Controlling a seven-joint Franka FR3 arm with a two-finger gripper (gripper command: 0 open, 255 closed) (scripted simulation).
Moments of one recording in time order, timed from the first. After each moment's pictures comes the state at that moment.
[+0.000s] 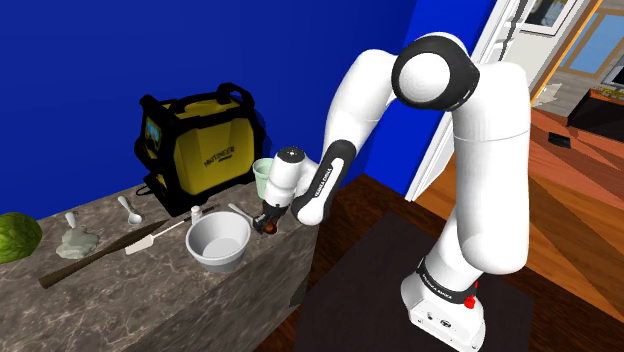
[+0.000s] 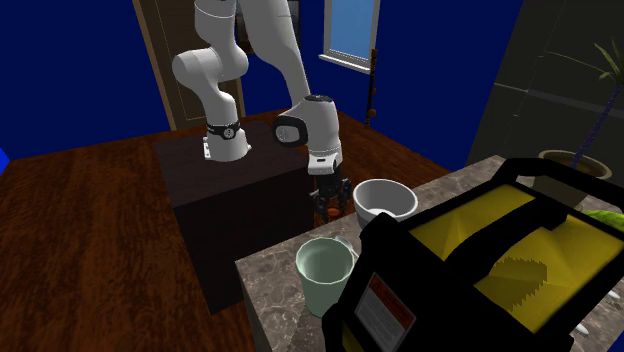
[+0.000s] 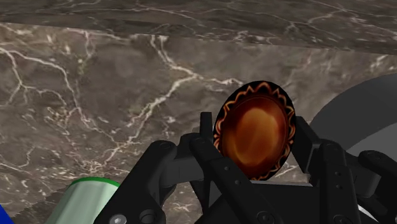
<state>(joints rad) 0.23 0.47 0.01 -2.41 -0.40 3.09 0.61</state>
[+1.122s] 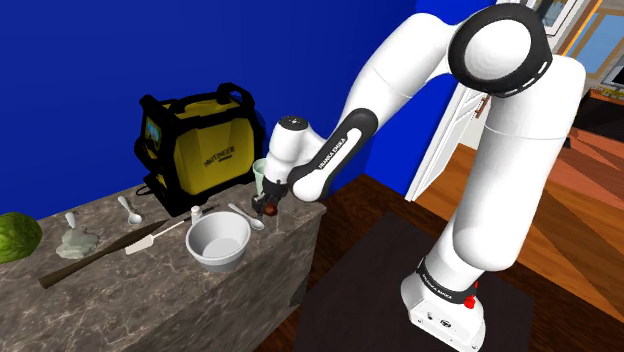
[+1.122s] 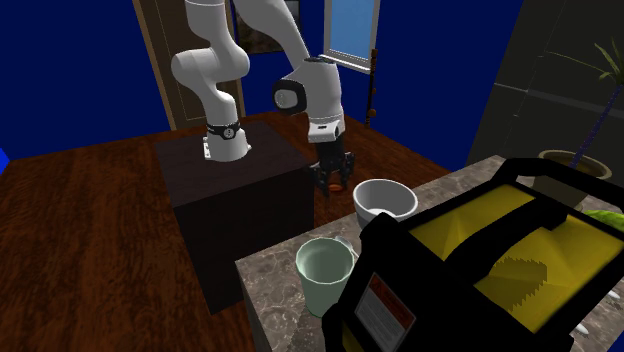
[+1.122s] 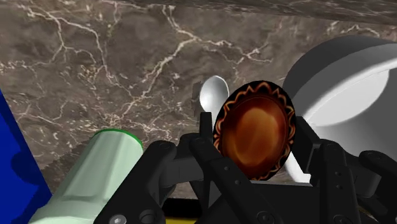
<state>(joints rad) 0.08 0.22 0.20 -2.46 -0.26 2.89 0.48</state>
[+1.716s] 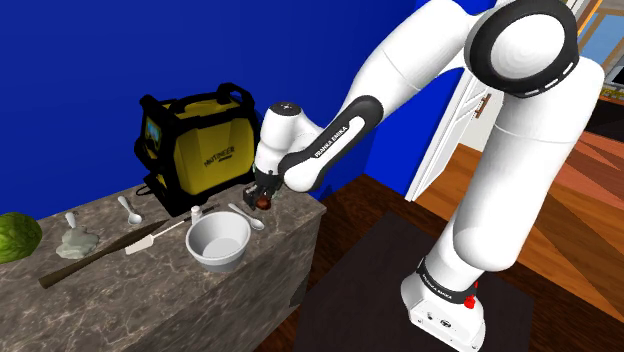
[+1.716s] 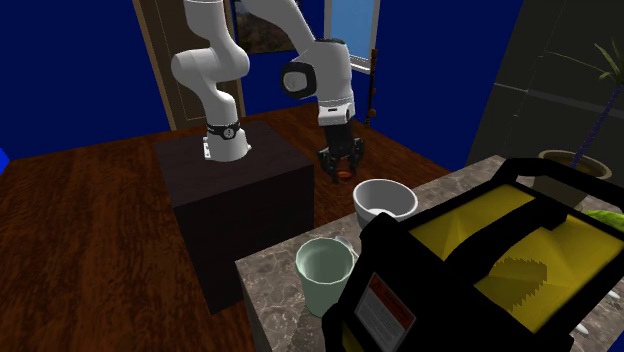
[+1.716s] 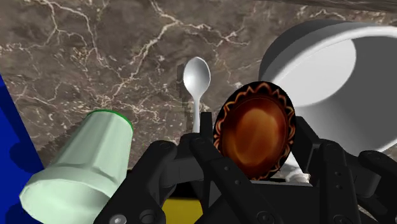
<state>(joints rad) 0.08 0.15 0.25 -2.42 -0.20 2.78 0.47</state>
